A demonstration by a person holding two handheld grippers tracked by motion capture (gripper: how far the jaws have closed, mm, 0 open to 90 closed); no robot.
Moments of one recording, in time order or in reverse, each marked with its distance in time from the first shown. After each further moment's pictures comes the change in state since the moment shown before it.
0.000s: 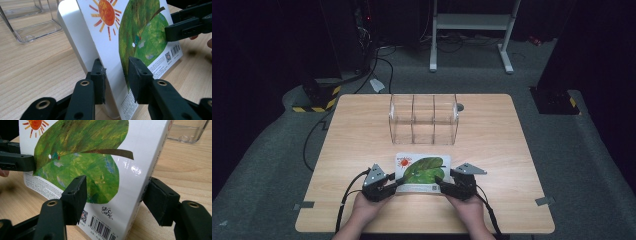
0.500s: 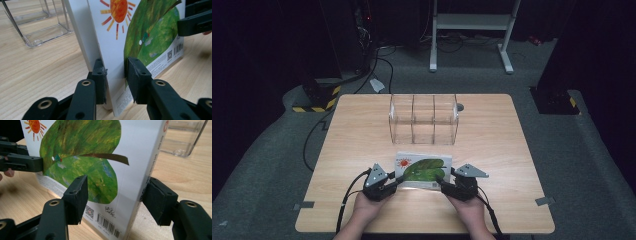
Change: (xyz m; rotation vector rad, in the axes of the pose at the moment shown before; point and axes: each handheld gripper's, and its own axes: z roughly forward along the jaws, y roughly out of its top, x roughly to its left) left arm -0.003 0.002 0.002 -0.008 0.058 0.033; right arm 0.005 0.002 -0.009 -0.066 -0.016 -0.048
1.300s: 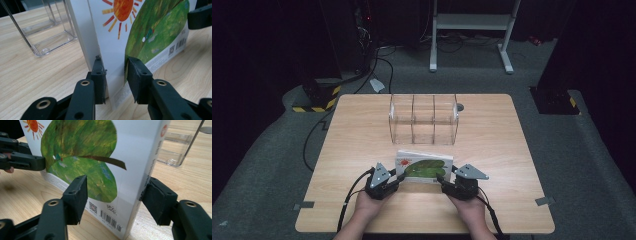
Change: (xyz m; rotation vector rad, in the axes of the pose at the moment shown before) left arm -0.002 0.001 0.006 0.001 0.044 0.075; right arm 0.000 0.000 -0.001 -0.047 -0.032 -0.064
